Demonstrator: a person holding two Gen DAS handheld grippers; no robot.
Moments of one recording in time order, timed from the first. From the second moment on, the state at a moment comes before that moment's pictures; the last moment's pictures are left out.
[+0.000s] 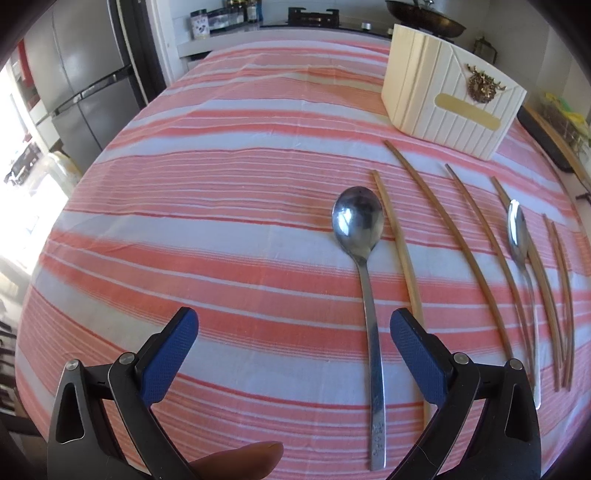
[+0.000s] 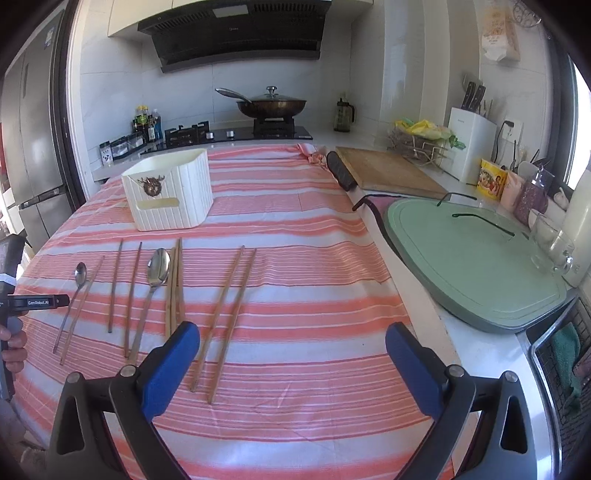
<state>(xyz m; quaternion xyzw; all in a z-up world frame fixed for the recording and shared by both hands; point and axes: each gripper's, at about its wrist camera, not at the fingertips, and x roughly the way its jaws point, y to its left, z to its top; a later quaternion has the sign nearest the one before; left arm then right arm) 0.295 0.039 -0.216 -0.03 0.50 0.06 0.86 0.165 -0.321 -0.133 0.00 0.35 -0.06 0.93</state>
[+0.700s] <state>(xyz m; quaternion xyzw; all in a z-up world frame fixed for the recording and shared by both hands) 0.298 0.037 -0.227 -0.01 0.50 0.05 0.86 0.250 -0.287 -0.216 -0.03 0.49 0.06 0.87</state>
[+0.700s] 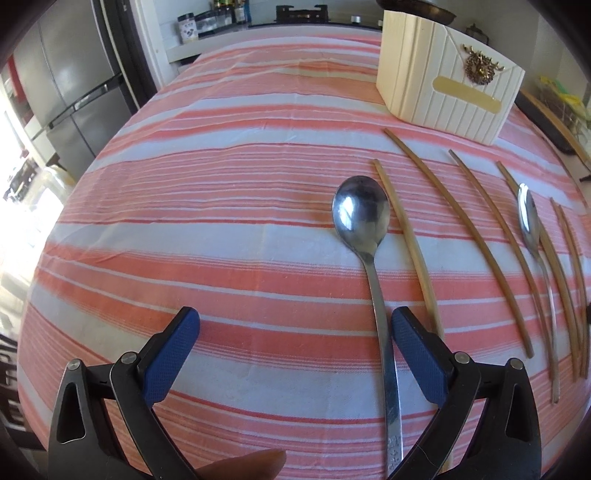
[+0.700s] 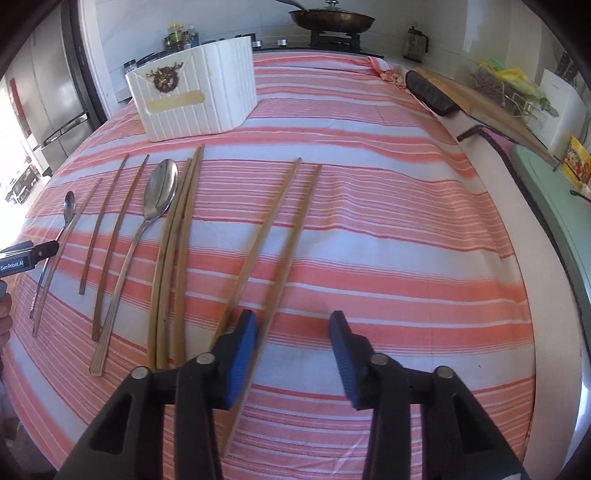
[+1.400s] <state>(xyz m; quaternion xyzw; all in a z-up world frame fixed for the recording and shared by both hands) 0.294 0.044 -0.228 0.00 0.51 0.02 0.86 0.259 -0.304 -0.218 -0.03 0.49 0.01 0.87</state>
